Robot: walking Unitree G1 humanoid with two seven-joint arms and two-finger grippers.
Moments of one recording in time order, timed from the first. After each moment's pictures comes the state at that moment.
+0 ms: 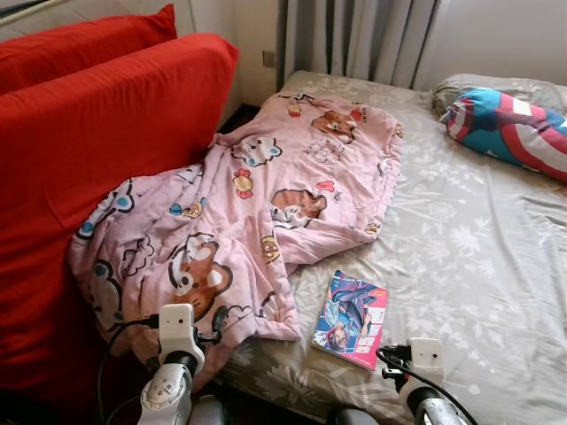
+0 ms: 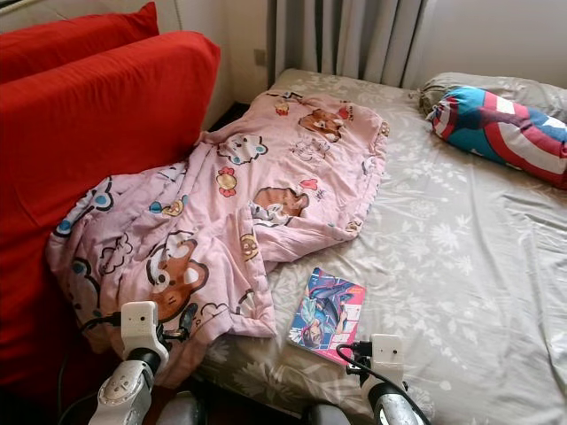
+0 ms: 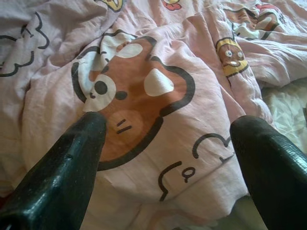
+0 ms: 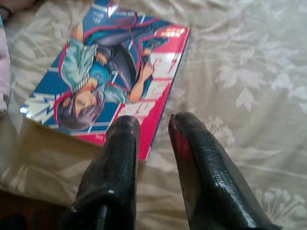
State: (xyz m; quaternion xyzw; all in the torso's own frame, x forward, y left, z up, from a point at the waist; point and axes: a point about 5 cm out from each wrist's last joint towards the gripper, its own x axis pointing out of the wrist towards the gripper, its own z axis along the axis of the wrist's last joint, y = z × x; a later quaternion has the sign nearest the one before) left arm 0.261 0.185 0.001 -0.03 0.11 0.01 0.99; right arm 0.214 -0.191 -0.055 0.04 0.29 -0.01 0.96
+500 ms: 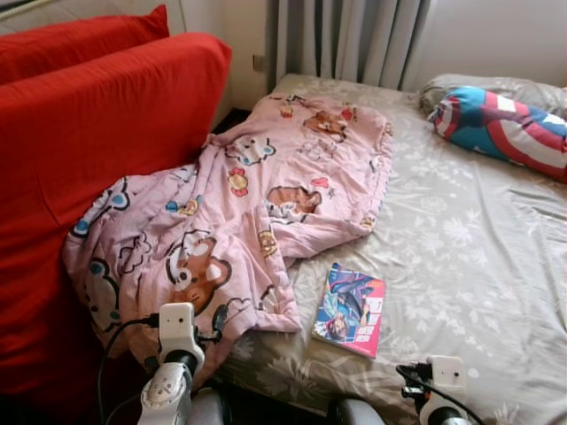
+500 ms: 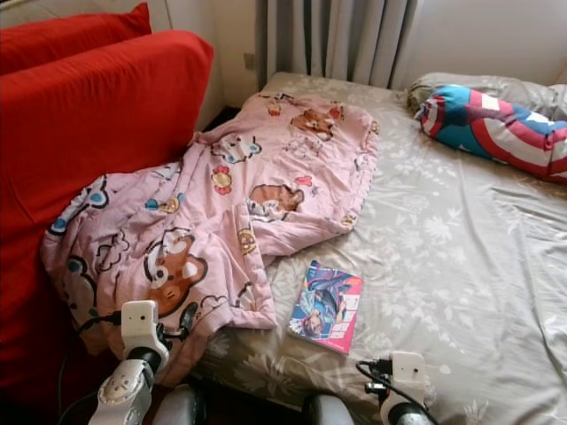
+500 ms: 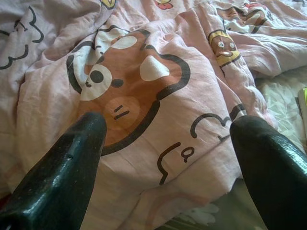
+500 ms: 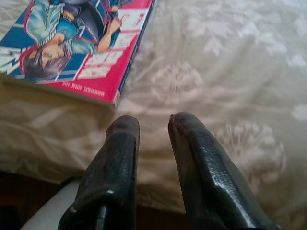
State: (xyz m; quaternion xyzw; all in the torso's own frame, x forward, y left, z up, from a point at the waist) left arm 0.260 0.185 0.000 -0.03 0.12 0.02 0.99; right arm 0.188 -0.215 -0.064 0.05 0.30 -0.02 0.95
